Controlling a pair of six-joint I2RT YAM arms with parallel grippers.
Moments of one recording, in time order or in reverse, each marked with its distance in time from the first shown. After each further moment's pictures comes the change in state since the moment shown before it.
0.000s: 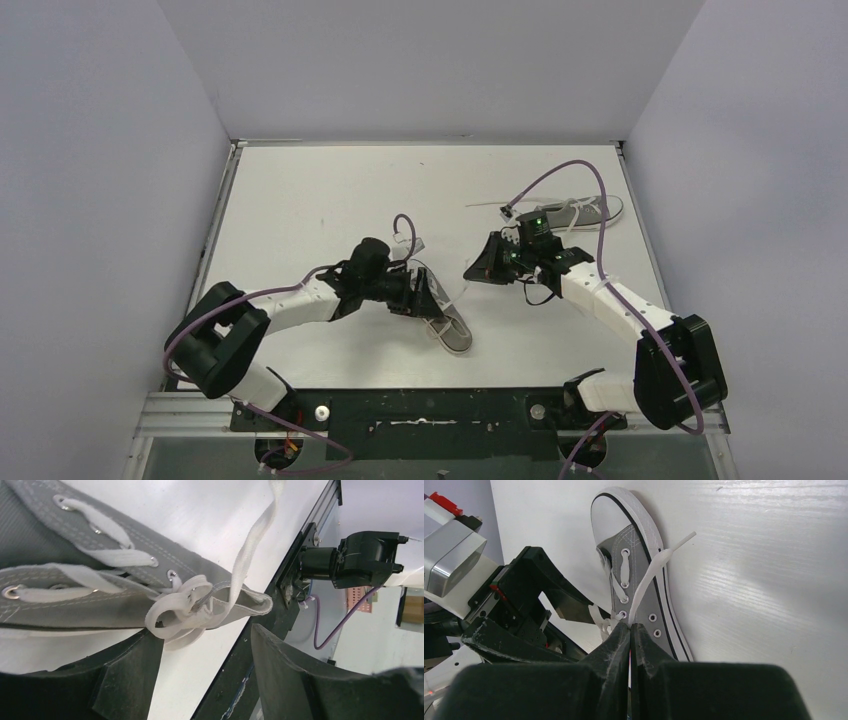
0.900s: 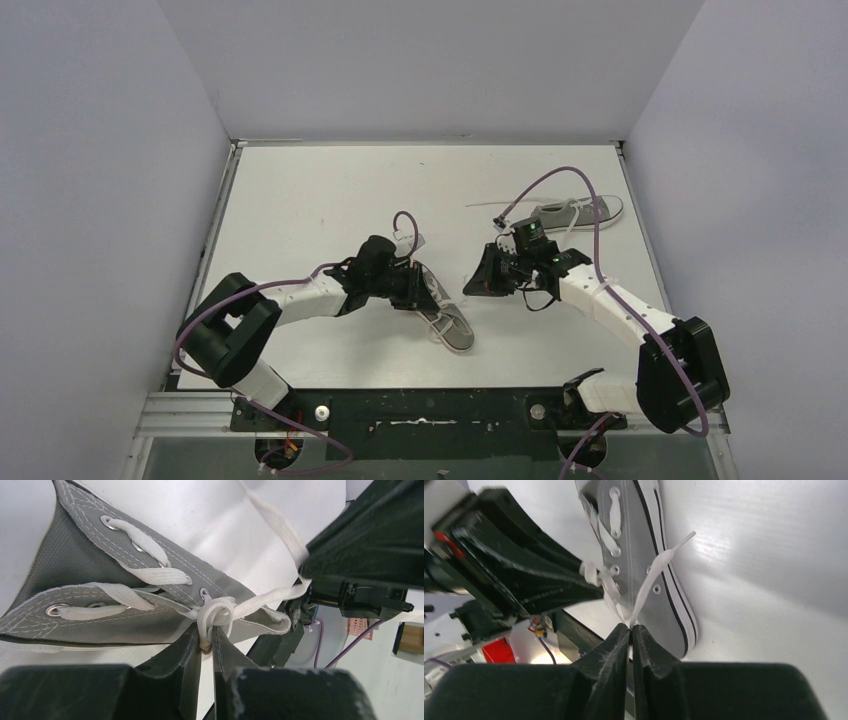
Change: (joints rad) left arm -0.013 0.071 0.049 0.002 -0.092 -0.050; right arm 0.041 -0.017 0.000 -0.128 -0.024 -0.035
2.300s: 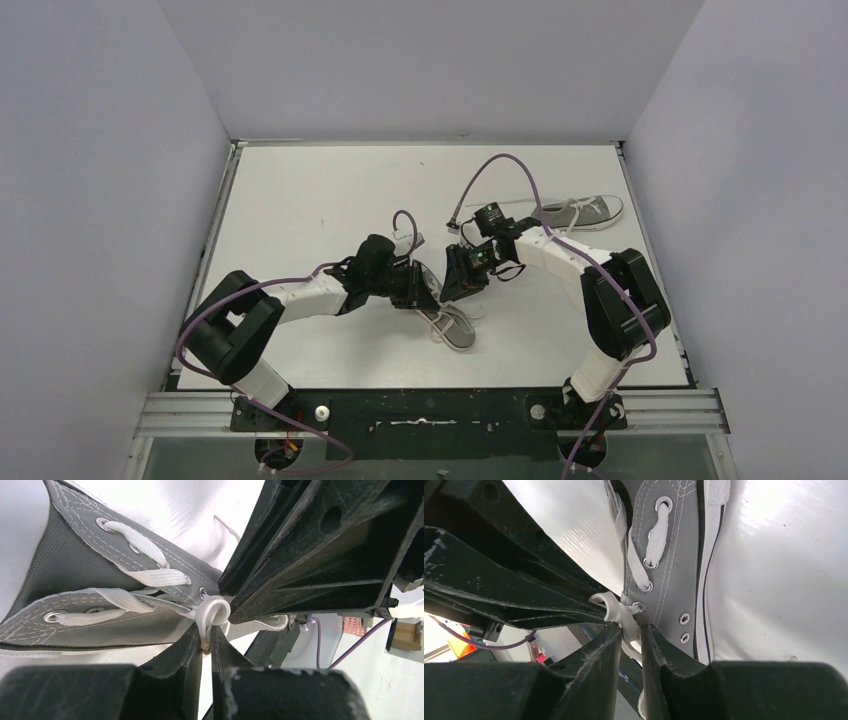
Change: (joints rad) left arm 0.009 0.016 0.000 0.028 0.027 -0.016; right arm 0.064 0.413 0.294 -0.170 -0.224 -0.313
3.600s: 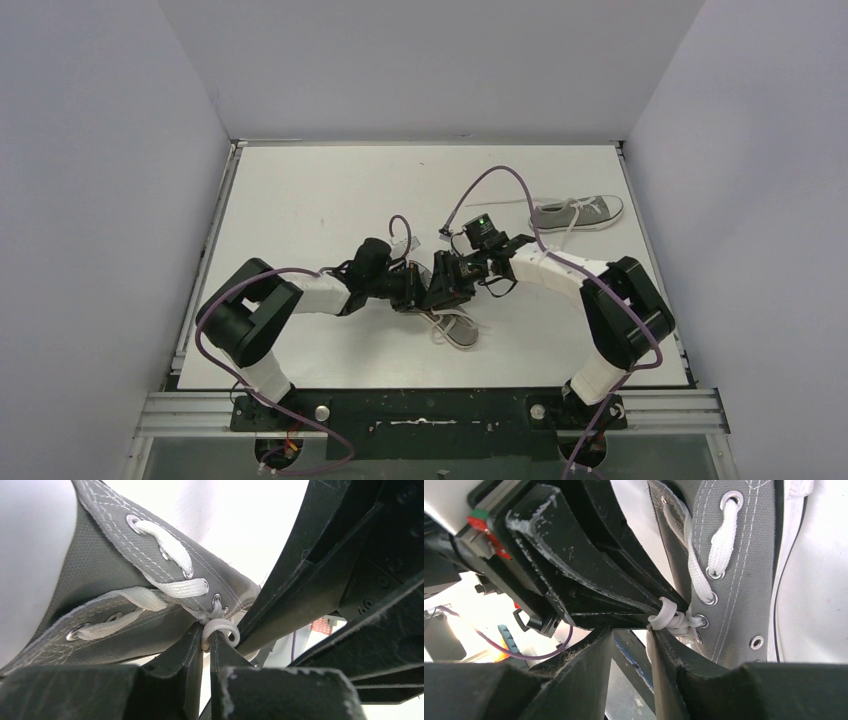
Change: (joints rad) left arm 0.032 0.102 -0.026 0.131 0.086 -0.106; right arm 0.090 -0.048 -0.119 0.244 -0.027 0.272
